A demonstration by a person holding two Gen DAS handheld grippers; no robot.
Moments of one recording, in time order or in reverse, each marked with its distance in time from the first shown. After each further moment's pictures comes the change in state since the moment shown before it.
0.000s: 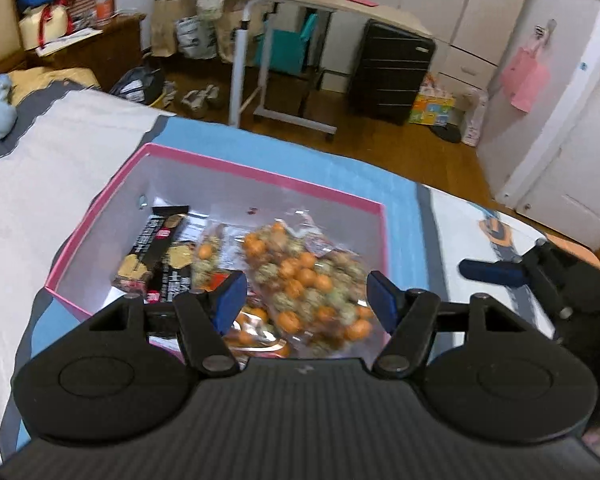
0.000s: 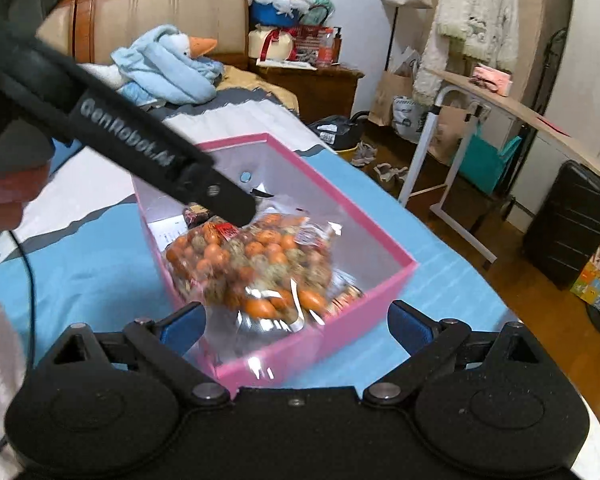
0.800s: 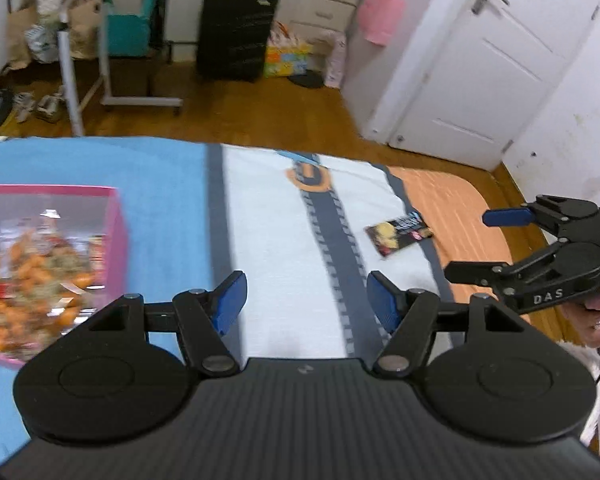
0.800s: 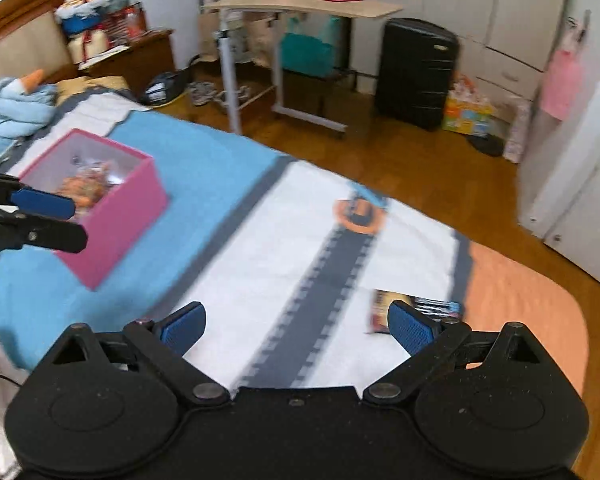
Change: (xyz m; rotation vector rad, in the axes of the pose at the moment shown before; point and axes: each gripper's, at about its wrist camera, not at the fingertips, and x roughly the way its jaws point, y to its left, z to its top) left arm 0.002 -0.204 -0.008 0.211 0.150 -0.313; right arm -0.162 -0.177 -0.118 0.440 0.208 -0.248
